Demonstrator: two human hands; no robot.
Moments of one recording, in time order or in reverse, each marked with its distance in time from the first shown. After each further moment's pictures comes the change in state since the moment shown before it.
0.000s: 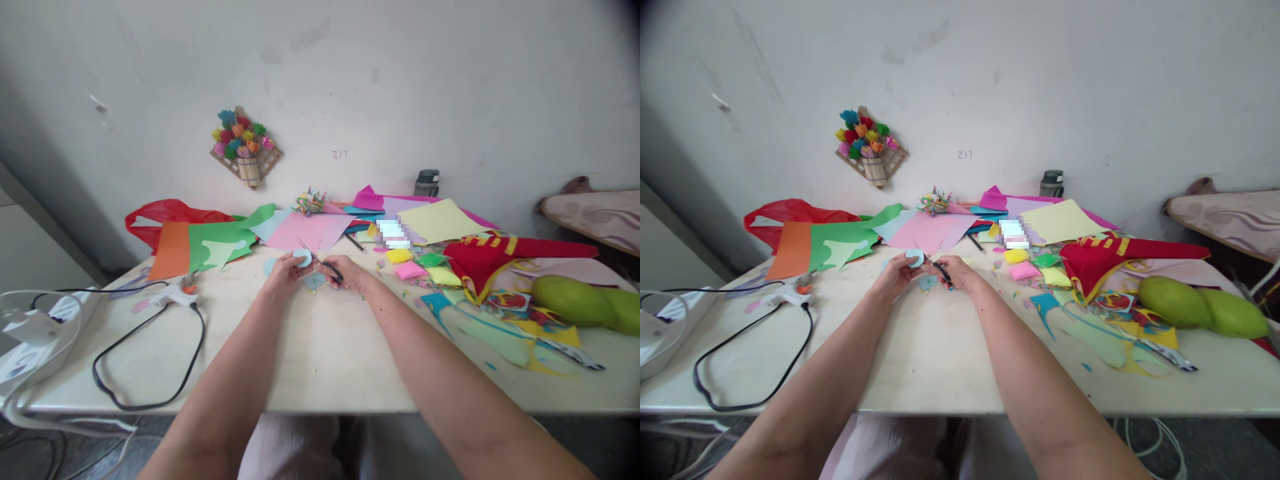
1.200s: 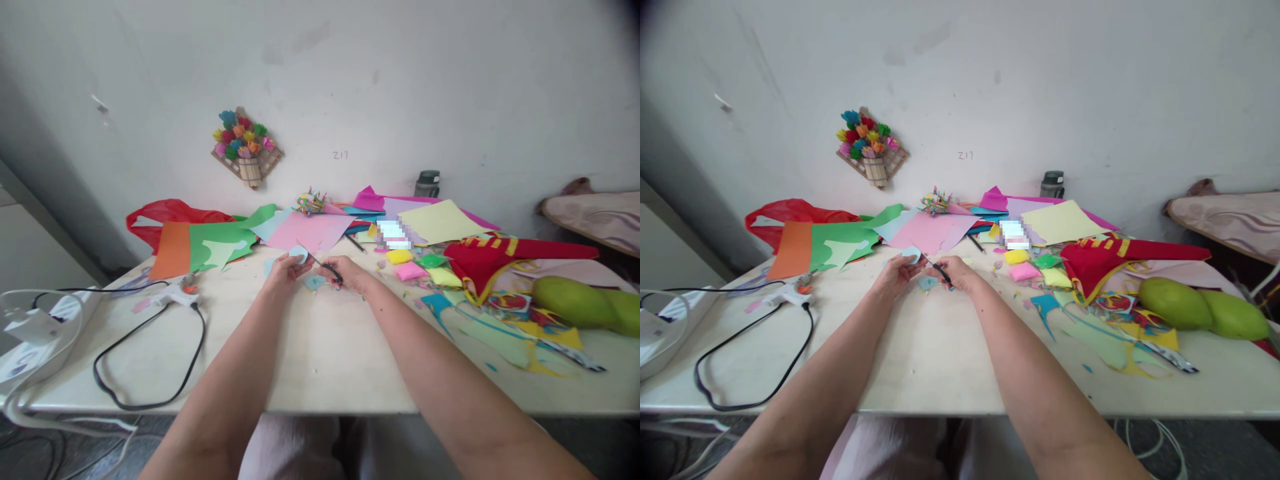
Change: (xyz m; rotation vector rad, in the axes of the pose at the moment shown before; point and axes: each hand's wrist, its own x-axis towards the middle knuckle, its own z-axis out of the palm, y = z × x) left_hand 0.005 -0.002 -0.004 -0.042 0.094 0.014; right_hand 0.007 0.008 -0.001 0.030 -0.013 -0.049
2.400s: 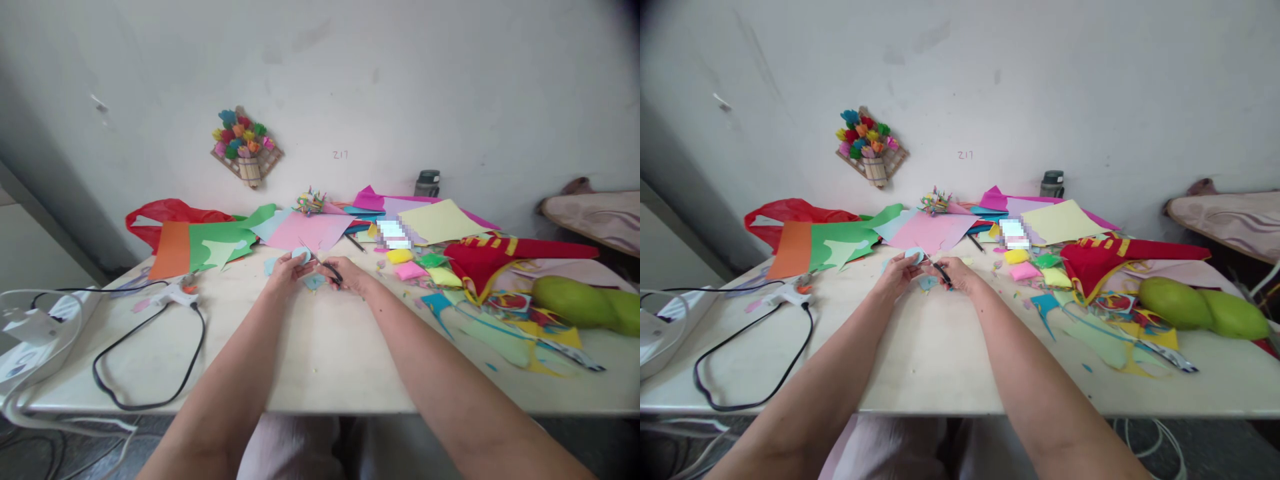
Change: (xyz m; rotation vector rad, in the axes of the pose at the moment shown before) left_hand -0.006 -0.001 0.008 0.059 -0.017 0.005; right_hand -0.004 -0.001 0.001 -0.036 0.015 0.051
